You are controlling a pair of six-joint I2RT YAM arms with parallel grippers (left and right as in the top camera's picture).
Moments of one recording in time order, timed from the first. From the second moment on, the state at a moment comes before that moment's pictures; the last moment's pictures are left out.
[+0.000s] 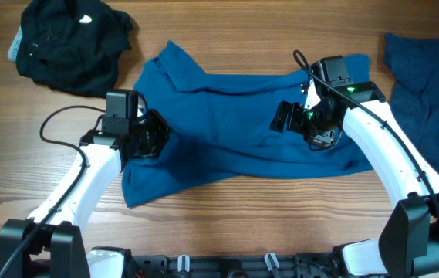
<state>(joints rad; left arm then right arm) -0.13 1.46 0.79 -0.36 0.34 -0.90 0.18 1.61 1.18 -0.96 -0.28 0.44</state>
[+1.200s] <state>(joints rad) -0.13 1.29 0.79 -0.85 0.26 -0.83 0.19 1.61 1.17 -1.02 -0.42 0.31</state>
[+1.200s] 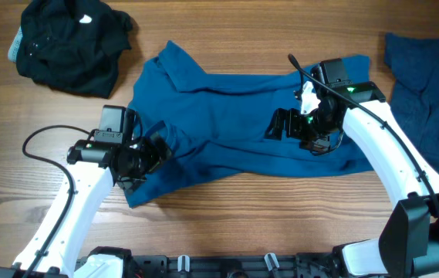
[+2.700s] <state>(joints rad) 0.07 1.56 0.76 -0.76 0.06 -0.90 0.02 1.60 1.00 -0.88 -0.37 0.61</state>
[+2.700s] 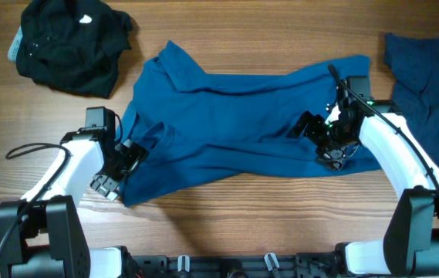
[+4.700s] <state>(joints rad) 0.21 1.26 0.82 -0.96 0.30 -0.66 0.02 1.32 0.64 -0.66 -0.29 0.80</state>
